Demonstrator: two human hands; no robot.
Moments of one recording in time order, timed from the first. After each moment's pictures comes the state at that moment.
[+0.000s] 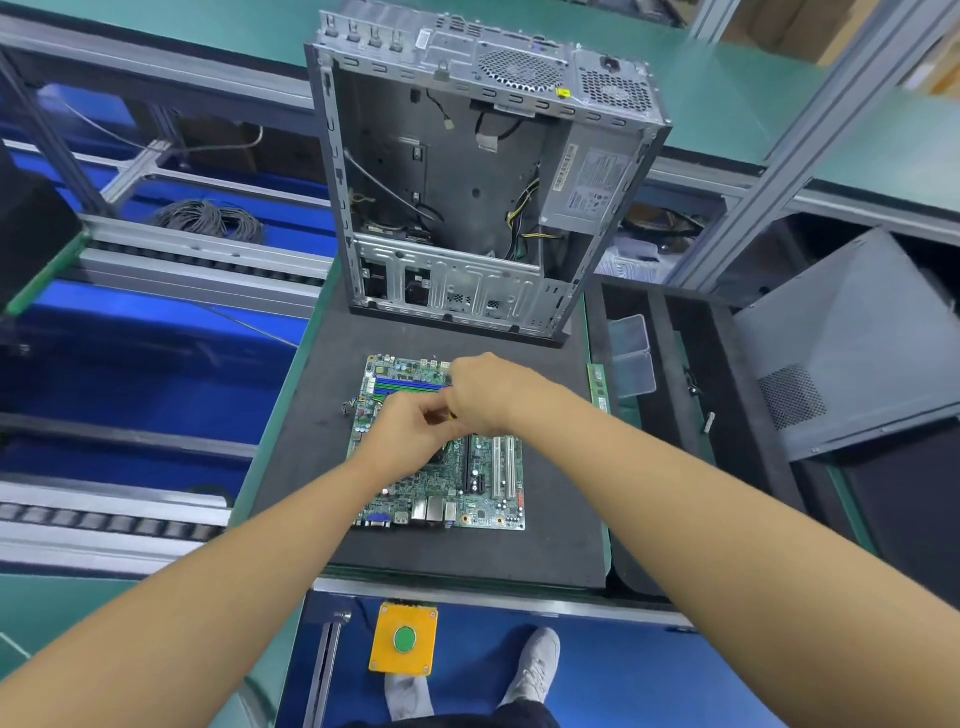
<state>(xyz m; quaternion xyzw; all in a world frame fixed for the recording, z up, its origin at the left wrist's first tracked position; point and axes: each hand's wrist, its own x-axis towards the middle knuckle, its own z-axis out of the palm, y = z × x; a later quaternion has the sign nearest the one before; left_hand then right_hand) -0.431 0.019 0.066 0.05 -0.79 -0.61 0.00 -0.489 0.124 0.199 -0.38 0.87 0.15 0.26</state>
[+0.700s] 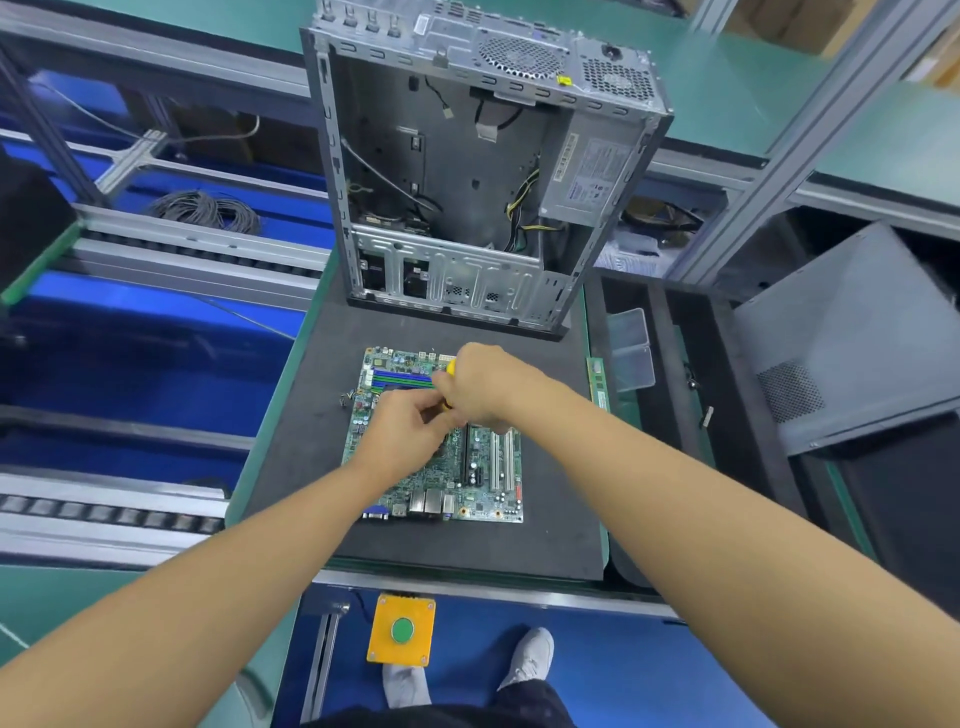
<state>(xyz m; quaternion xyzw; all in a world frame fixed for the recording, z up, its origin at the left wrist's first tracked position) -0.422 0.027 0.060 0.09 -0.82 -0.56 0.09 -0.485 0.125 0.206 -0.40 0.87 0.15 0.25</state>
